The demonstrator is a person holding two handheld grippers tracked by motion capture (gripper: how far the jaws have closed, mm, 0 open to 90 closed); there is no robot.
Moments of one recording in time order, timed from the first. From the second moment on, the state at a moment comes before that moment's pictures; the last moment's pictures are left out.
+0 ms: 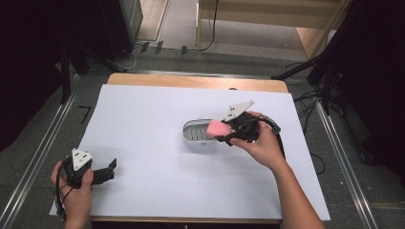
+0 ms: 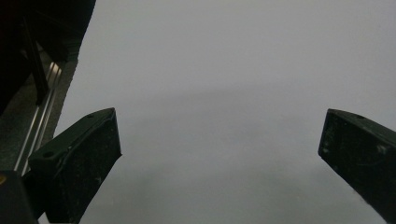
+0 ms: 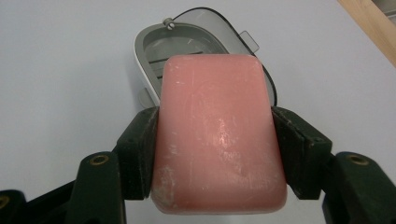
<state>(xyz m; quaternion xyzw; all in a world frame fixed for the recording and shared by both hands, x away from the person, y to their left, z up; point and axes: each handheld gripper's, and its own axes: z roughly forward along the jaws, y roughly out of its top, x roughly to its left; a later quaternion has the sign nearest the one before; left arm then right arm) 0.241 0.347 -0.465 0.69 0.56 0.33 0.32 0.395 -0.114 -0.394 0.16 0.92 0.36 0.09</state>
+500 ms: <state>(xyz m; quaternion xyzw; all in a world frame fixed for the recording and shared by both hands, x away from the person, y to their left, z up) 0.241 0.348 -0.466 0.69 0.57 0.33 0.32 0.408 -0.091 -0.393 0.10 0.92 0.36 0.08</state>
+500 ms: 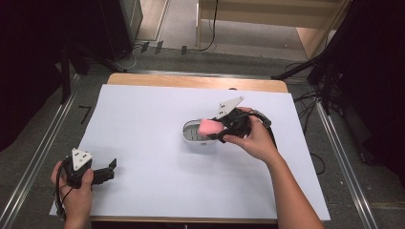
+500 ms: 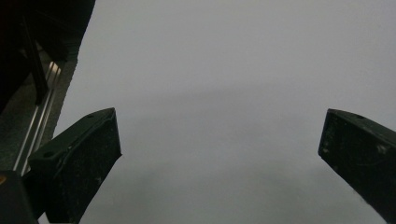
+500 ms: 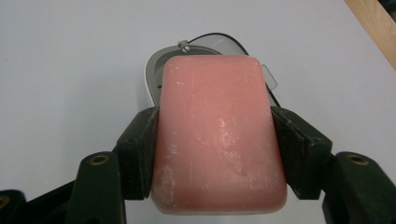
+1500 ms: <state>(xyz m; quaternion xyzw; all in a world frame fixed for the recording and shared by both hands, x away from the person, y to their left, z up) 0.242 0.348 -0.466 0.69 0.57 0.32 0.32 0.426 -0.070 -0.409 0.07 0.92 0.37 0.04</state>
